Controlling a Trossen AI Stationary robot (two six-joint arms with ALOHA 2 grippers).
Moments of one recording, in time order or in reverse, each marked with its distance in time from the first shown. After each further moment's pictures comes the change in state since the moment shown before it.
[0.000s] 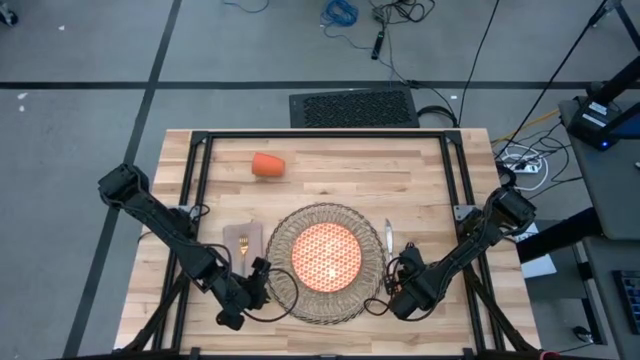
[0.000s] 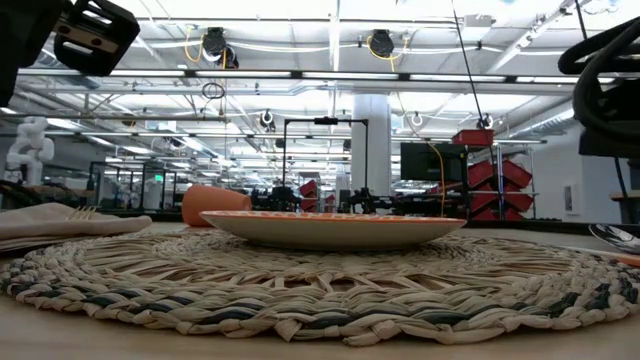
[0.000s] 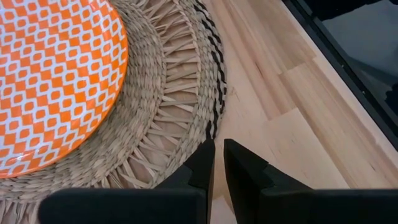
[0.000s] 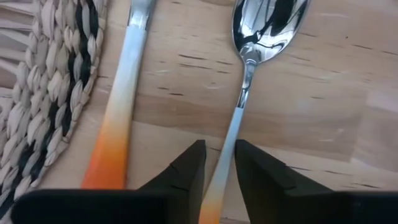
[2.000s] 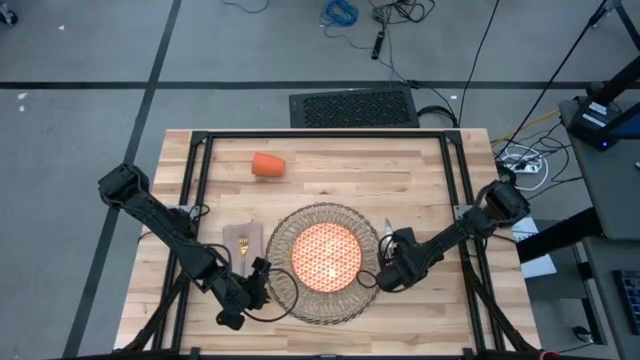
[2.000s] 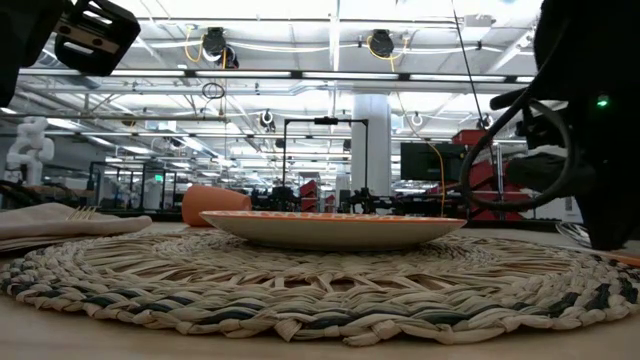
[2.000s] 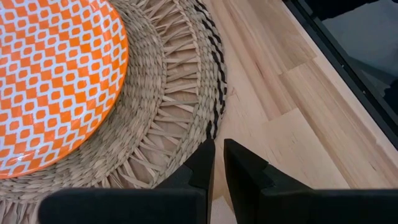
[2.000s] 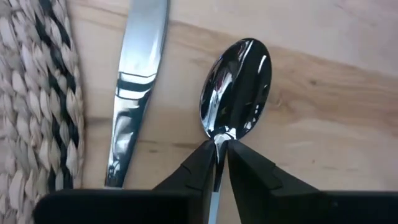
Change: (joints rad) left arm 0.000 0.000 0.000 0.000 0.000 0.002; right arm -0.206 -0.003 -0.059 -0.048 0.116 -0.151
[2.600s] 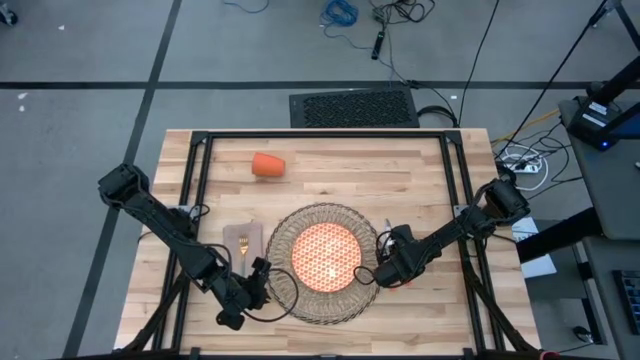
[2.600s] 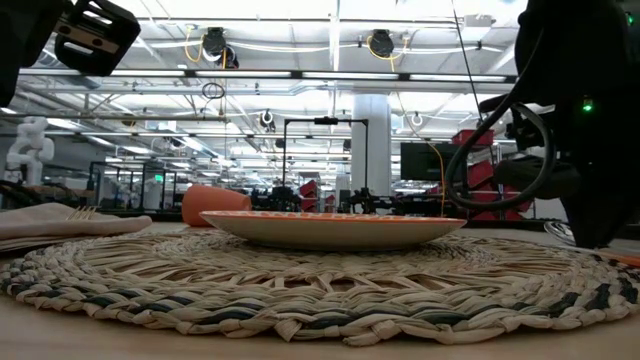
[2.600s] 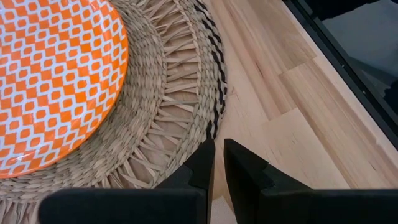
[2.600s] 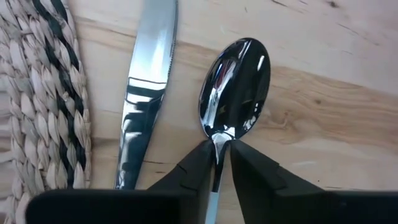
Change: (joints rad) left arm 0.000 0.000 0.000 0.000 0.000 -0.001; right arm -0.037 0.000 0.000 0.019 0.023 -0.048
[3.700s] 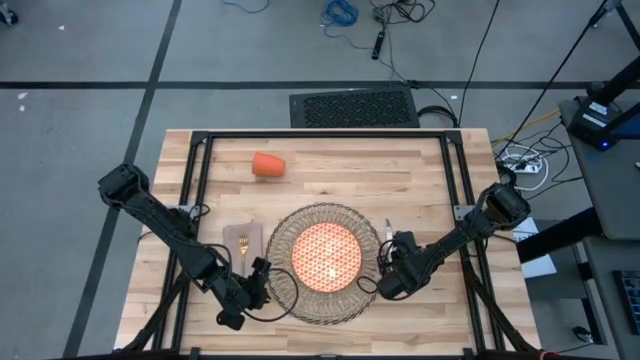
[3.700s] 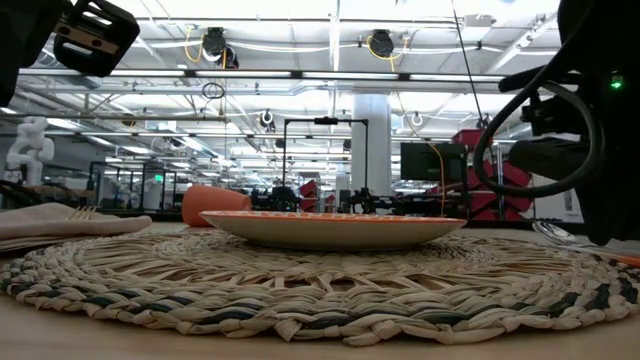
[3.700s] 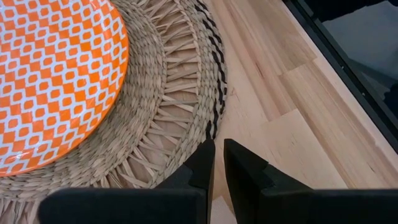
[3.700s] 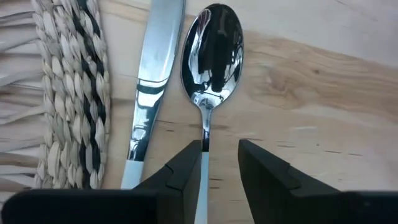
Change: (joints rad) left arm 0.000 0.000 0.000 0.000 0.000 -0.011; right arm 0.095 0.002 0.057 -0.066 -0.008 0.106
